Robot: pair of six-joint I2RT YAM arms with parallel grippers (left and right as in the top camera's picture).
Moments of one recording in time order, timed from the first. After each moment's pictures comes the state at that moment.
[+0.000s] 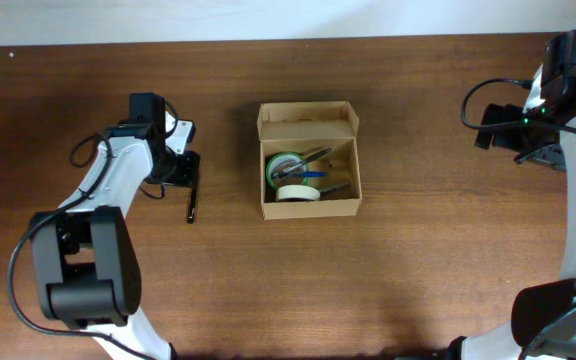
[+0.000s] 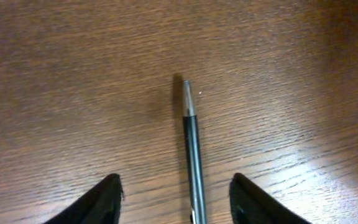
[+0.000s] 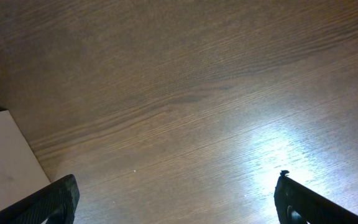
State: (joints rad) left arm 0.03 1.91 1.31 -0.74 0.10 0.17; right arm -0.22 1.71 1.78 -1.38 0.06 0.15
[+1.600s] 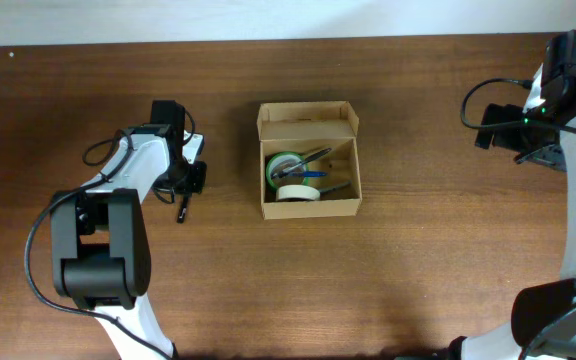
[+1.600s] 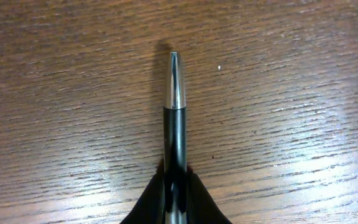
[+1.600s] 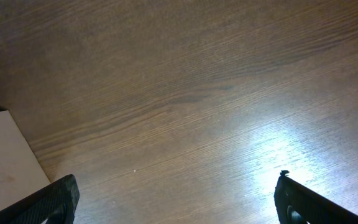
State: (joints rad) left arm -0.02 2.01 1.32 -0.78 -0.02 0.13; right arm -0.22 1.71 1.78 -1.38 0.07 0.15
